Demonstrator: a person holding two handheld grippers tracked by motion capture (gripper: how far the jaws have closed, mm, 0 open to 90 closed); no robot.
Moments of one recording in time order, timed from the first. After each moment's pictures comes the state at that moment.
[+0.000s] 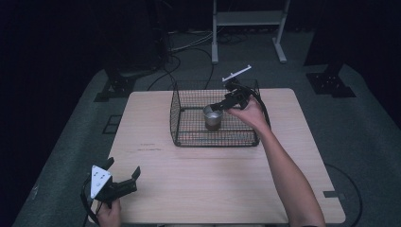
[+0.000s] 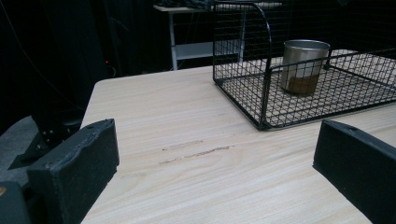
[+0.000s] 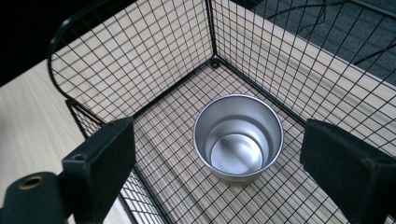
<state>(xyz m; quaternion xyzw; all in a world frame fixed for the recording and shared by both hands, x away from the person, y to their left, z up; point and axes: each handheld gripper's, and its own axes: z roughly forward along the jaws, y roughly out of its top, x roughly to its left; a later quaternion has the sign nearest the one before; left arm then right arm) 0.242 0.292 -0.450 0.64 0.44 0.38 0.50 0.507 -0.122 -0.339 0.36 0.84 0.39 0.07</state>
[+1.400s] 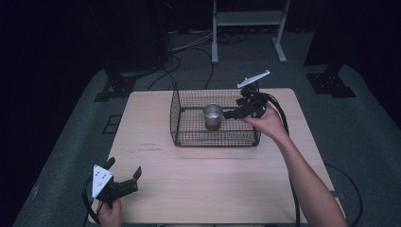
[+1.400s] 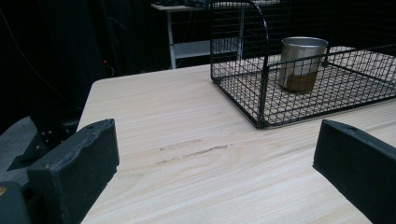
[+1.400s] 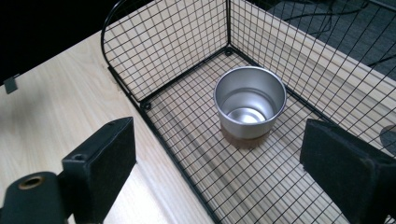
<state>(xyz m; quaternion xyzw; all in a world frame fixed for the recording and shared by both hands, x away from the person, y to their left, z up) 0.243 0.290 -0.451 0.65 0.43 0.38 0.50 0.457 -0.161 -0.324 0.33 0.85 0.40 0.07</state>
